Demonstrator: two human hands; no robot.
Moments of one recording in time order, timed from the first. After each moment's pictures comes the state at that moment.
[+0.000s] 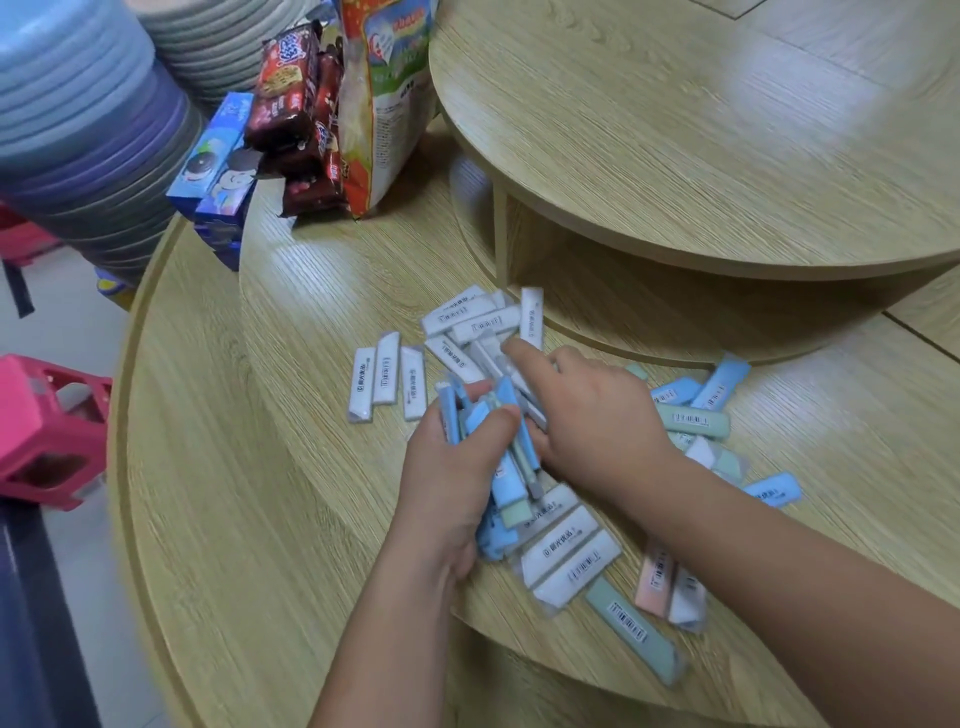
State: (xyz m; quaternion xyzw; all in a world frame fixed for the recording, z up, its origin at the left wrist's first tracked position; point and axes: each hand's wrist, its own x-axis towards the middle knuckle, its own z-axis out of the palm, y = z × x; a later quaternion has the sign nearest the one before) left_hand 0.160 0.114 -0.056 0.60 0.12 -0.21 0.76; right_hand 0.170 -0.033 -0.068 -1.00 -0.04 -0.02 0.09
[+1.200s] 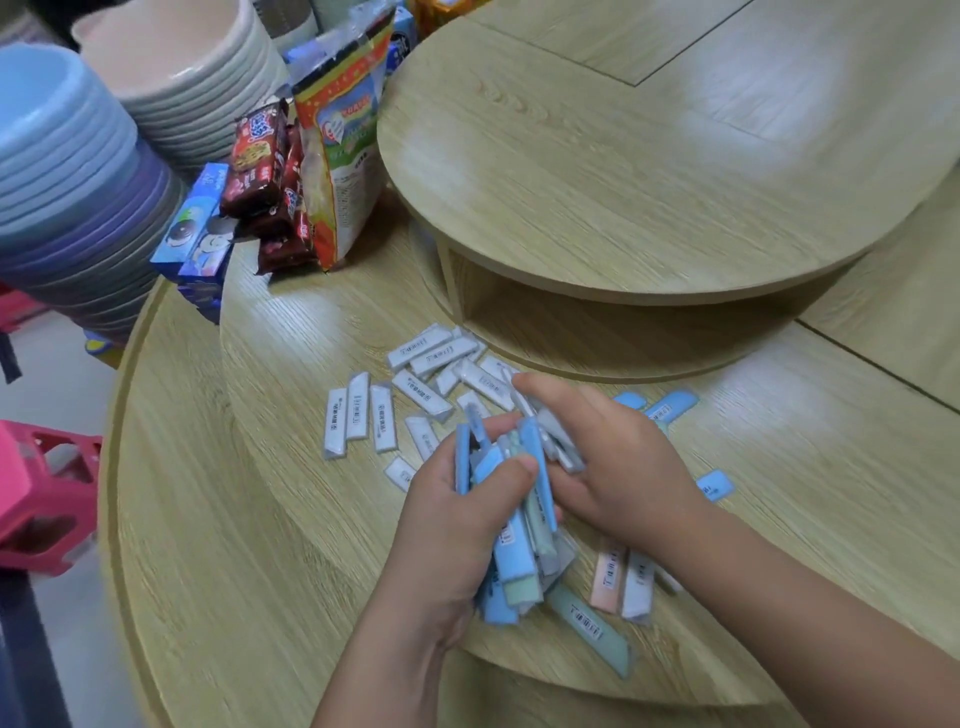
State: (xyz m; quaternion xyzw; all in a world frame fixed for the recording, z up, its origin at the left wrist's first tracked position) left_hand 0.125 0.097 -0.007 0.61 0.04 -0.27 0.74; right_hand 0.116 -0.070 -0.033 -0.94 -0.05 -0.07 0.32
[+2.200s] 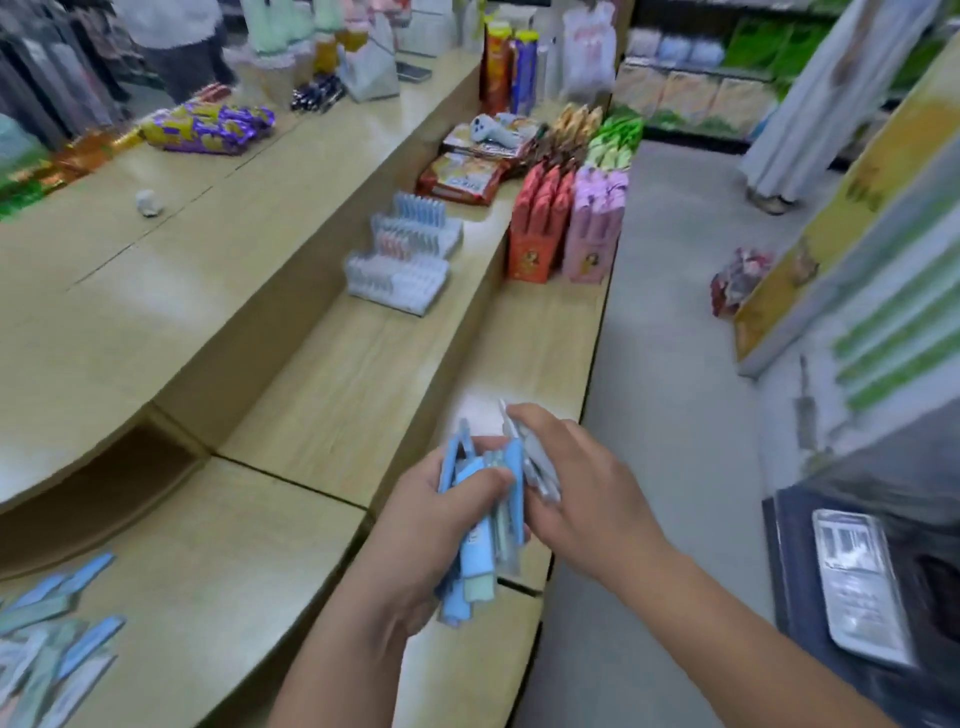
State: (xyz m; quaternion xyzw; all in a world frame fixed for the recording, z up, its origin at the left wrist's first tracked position) left_hand -0.144 -0.390 0.144 0.58 -0.18 -0.49 0.63; right_hand -0.252 -0.519 0.123 -0.91 0.23 -0.19 0.27
